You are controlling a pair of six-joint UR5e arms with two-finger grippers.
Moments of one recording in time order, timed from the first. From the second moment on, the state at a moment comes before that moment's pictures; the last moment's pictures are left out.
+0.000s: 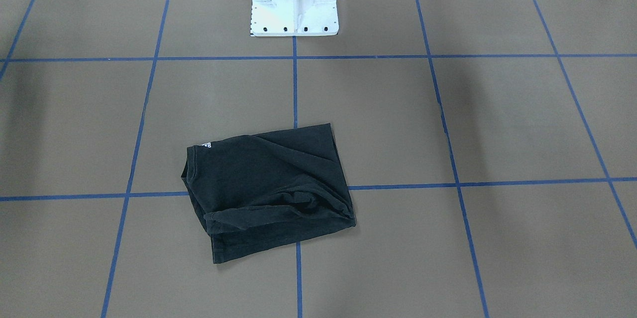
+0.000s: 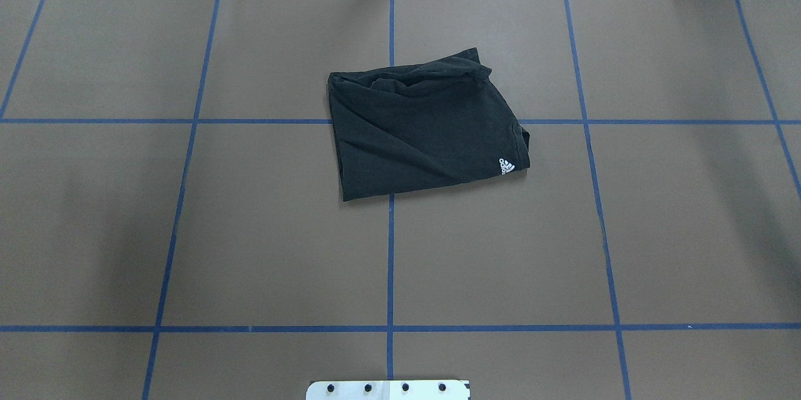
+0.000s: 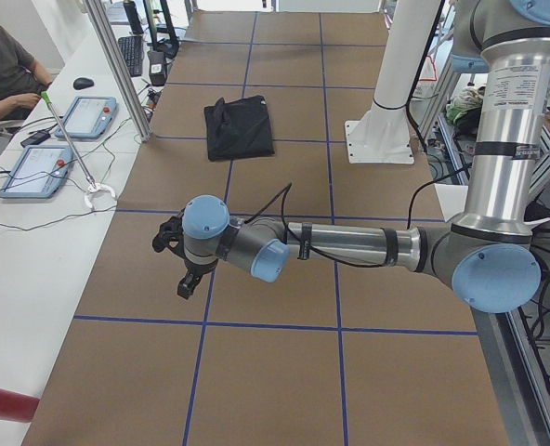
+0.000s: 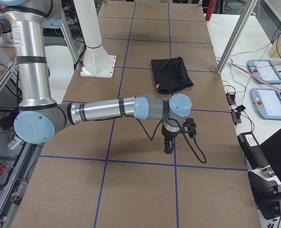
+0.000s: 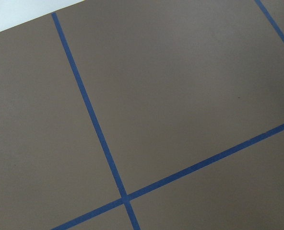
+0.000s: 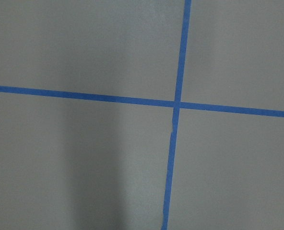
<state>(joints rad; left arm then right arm) -1.53 -1.64 -1.55 -1.96 -2.40 0.05 1.53 -1.49 1.67 -1.78 2.34 -0.07</state>
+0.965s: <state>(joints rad) -1.55 -1.64 -1.65 -1.94 -2.39 0.05 1.55 -1.59 1.73 -1.76 2.33 -0.06</state>
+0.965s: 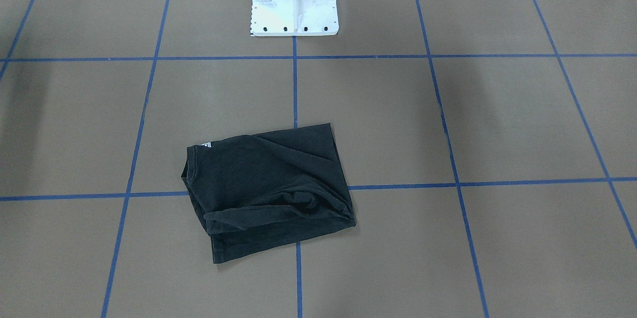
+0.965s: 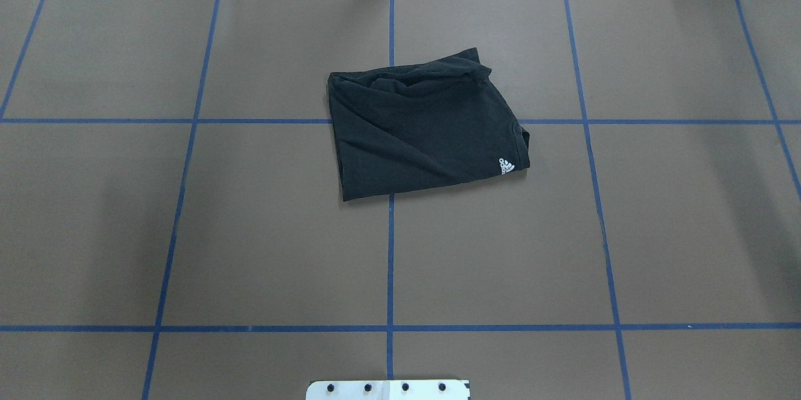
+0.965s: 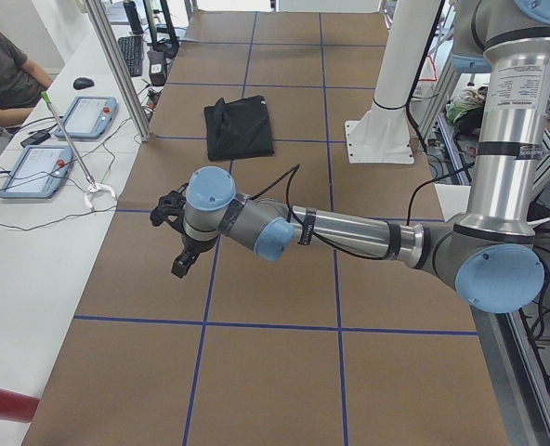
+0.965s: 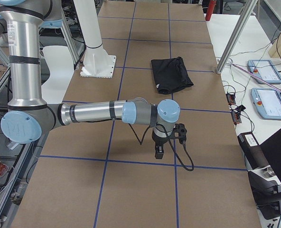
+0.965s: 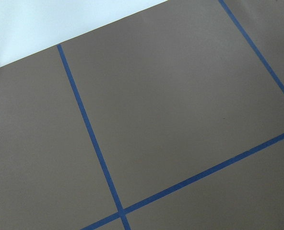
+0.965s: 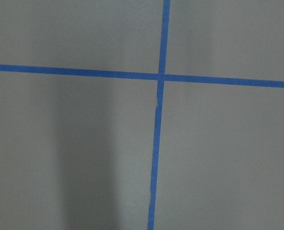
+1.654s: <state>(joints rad) -1.55 -1.64 -1.66 -1.94 -2.39 0.05 1.56 -1.59 1.73 -1.74 2.34 -0.05</state>
